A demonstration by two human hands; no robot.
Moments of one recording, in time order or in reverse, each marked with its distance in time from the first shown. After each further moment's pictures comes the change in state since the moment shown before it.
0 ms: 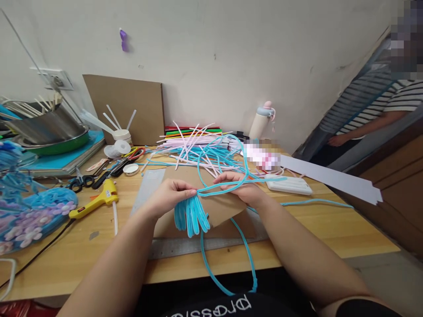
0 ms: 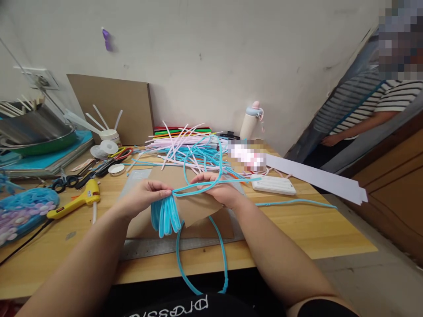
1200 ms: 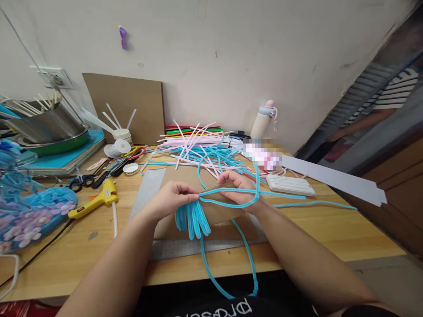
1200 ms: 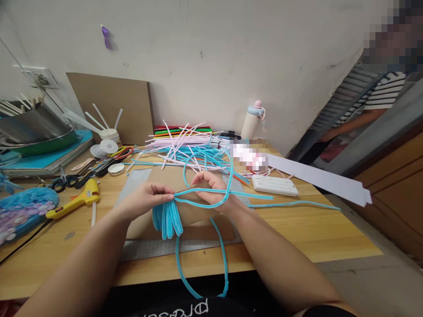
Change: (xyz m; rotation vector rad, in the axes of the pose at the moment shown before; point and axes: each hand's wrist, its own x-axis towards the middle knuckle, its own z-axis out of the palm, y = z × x) left_hand -0.003 0.010 0.006 0.068 -0.032 -0.016; right_hand -0.007 -0.010 0.014 -0.206 0.118 -0.166
